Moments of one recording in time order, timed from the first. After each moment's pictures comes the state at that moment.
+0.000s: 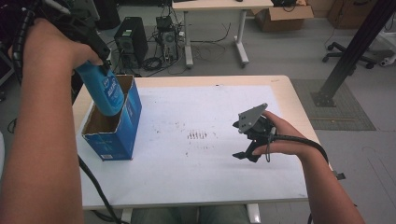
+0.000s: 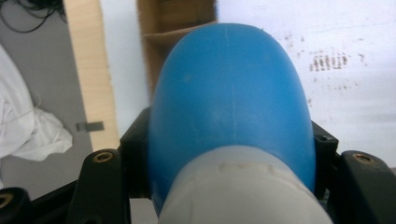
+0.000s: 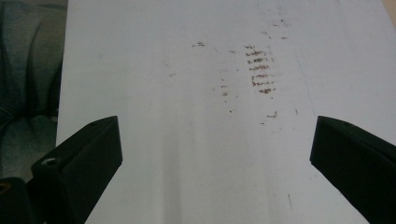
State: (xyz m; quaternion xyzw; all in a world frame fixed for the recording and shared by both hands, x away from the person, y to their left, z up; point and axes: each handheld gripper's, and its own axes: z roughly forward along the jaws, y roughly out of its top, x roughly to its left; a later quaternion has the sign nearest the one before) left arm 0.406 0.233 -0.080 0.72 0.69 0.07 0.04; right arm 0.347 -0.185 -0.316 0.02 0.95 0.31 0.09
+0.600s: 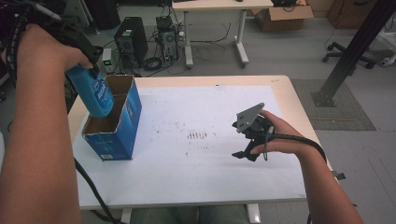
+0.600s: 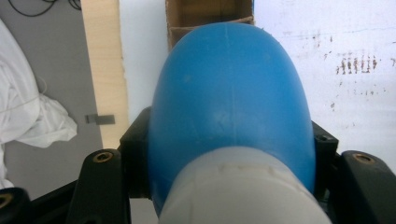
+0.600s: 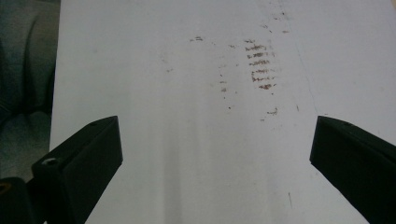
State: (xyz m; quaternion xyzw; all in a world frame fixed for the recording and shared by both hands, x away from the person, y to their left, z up) left arm 0.418 0.259 -0.101 0.71 0.70 0.06 0.02; right arm 0.352 -0.183 -0.320 0.02 0.95 0.29 0.09
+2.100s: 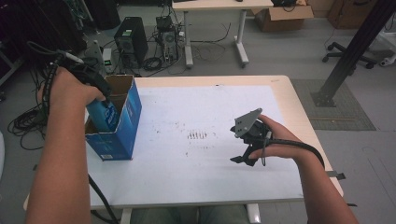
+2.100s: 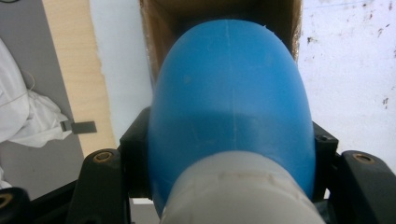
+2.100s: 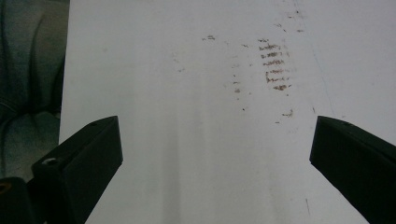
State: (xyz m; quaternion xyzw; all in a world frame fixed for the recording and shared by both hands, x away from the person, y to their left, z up) left arm 0.427 0.265 -0.206 0.72 0.69 0.04 0.00; right arm 0.343 -0.179 -0.330 0.01 0.95 0.30 0.08
